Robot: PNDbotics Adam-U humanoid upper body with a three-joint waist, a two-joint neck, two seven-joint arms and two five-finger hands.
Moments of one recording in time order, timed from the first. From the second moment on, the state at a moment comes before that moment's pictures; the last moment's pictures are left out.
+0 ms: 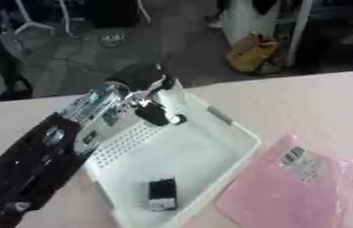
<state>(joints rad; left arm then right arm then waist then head) -0.87 0.43 -0.45 -1.34 -0.99 0.19 -0.33 -0.31 -0.53 -0.19 -1.98 -0.06 -0.50 -0.53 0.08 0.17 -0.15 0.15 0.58</state>
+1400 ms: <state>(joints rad) -0.86 0.39 -0.49 -1.24 -0.94 0.06 -0.34 -0.32 -0.52 -0.19 -1.98 -0.06 -0.50 -0.52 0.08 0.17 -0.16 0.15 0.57</state>
